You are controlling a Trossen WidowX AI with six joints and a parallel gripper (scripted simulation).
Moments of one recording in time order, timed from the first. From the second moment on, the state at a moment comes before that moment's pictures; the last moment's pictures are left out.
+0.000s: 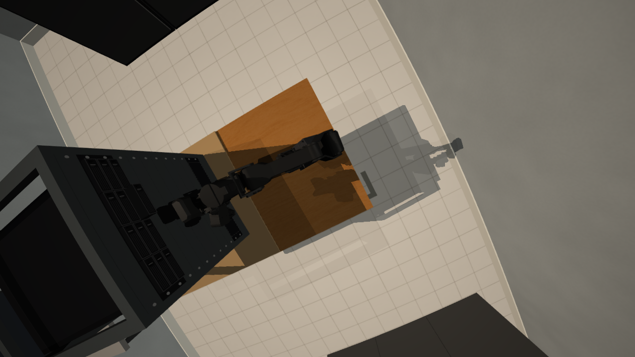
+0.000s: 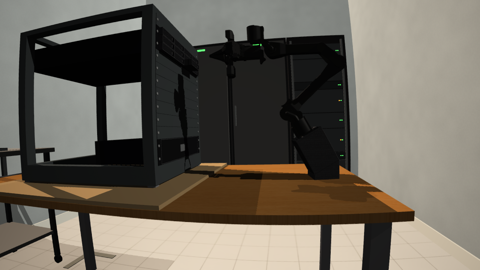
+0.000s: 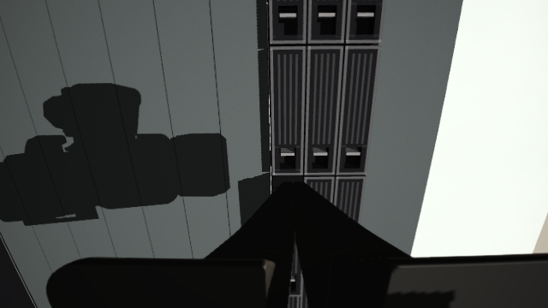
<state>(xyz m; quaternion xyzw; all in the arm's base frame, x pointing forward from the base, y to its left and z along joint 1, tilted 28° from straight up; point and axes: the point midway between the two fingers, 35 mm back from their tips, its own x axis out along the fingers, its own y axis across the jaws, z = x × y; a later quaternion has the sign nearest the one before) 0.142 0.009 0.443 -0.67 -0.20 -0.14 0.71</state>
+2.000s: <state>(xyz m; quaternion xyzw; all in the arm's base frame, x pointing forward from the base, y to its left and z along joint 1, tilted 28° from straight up) 0.219 0.013 0.475 -0.67 -0.19 -0.13 0.71</state>
